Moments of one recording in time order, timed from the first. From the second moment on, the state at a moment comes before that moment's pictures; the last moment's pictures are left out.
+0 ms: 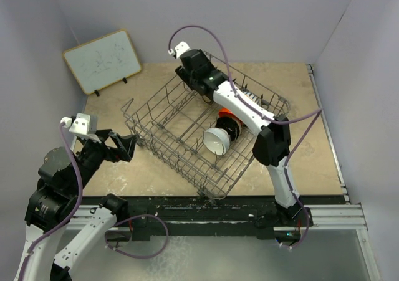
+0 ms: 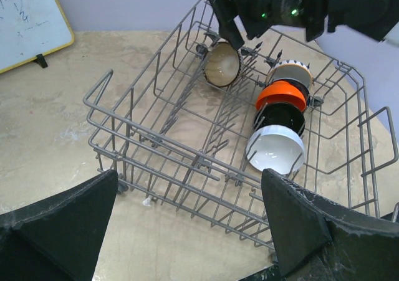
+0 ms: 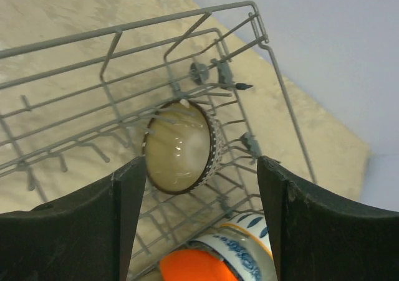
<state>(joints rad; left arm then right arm) -0.42 0.44 1.07 -0.75 -0.07 -0.25 0.72 2.18 2.16 -0.52 0.60 -0.35</state>
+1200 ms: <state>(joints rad) -0.42 0.49 1.07 -0.77 -0.08 -0.25 0.58 2.35 2.14 -0.58 0.69 -0.02</state>
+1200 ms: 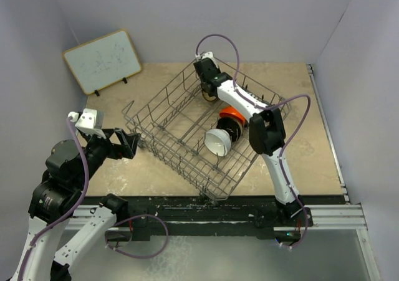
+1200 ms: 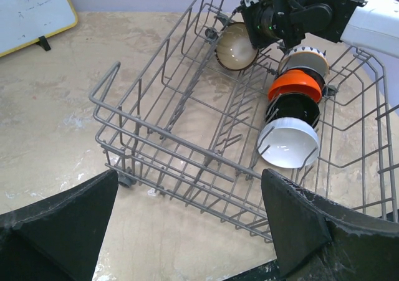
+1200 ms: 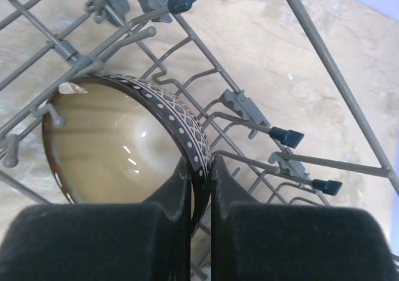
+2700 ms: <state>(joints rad) -0.42 0.35 1.04 -0.79 -0.08 -0.25 0.71 2.24 1.50 1.40 1.29 -1.99</state>
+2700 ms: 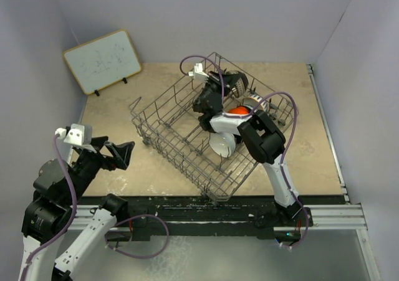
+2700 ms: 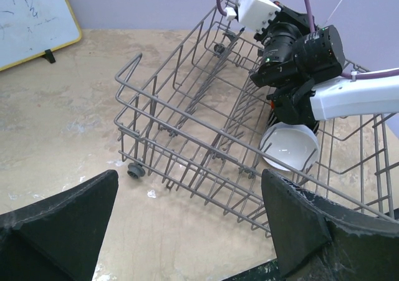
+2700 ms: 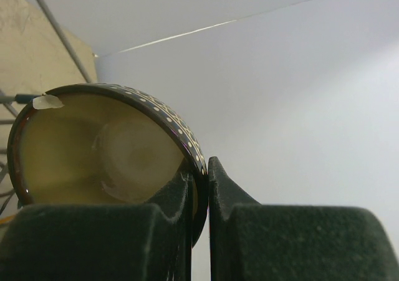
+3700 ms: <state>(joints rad) -0.42 0.28 1.13 -0.91 -0.09 -0.27 0.69 2.28 1.52 1.40 1.38 -1.75</state>
